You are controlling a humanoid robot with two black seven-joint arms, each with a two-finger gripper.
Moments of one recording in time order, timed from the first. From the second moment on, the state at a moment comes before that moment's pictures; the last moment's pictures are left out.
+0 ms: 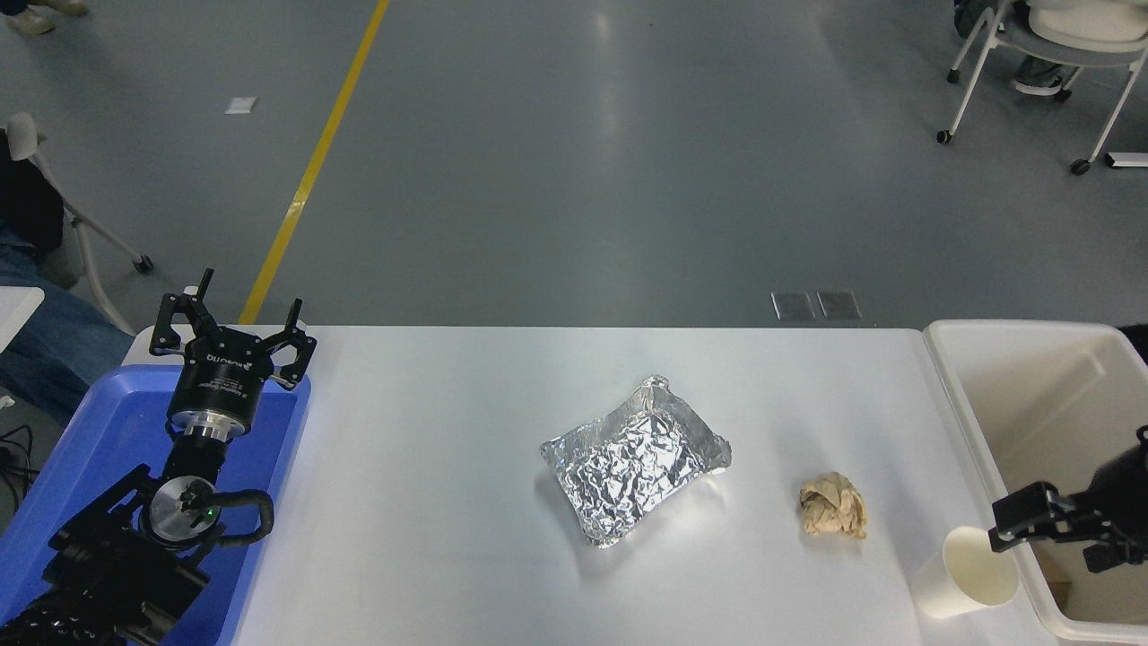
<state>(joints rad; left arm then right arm) -0.52 0.24 -1.00 -0.46 -0.12 -0.69 -0.39 1.35 -0.95 -0.82 1.25 -0.82 0.53 0.01</state>
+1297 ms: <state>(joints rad) -0.53 0.24 -1.00 -0.46 -0.12 -0.69 -0.39 1.27 -1.01 -0.63 1.23 -0.86 0.60 0.03</state>
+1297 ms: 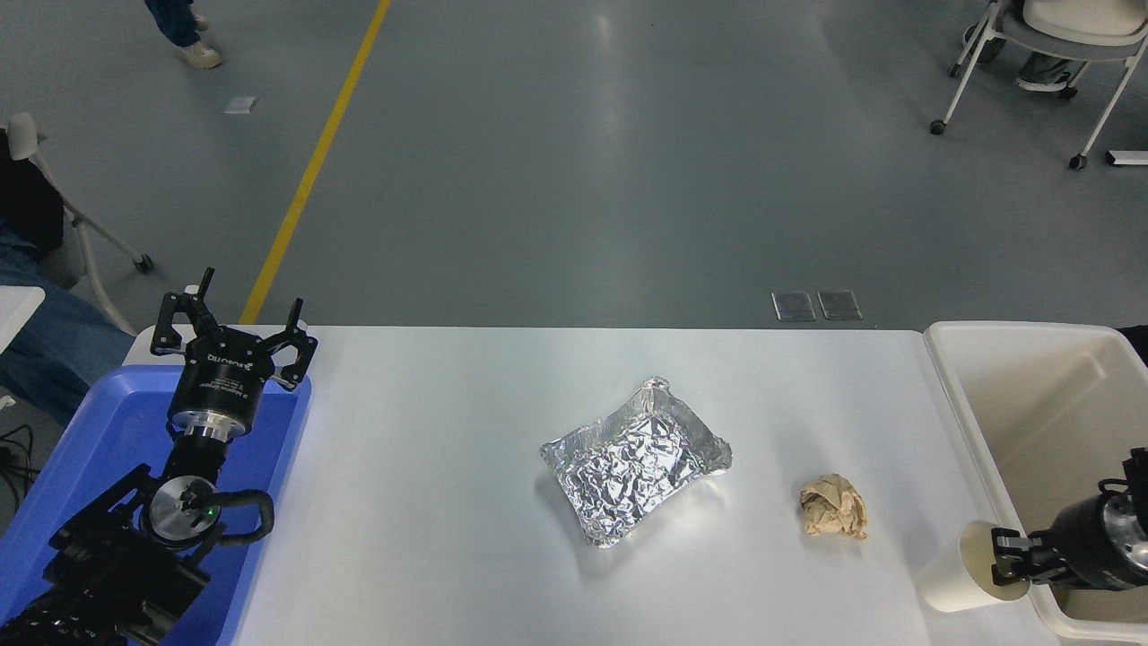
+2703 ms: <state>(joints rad) -0.53 0.24 -1.00 -0.46 -0.11 -0.70 -0.39 2.57 -0.55 -1.52 1.47 -0.52 0.79 0.11</state>
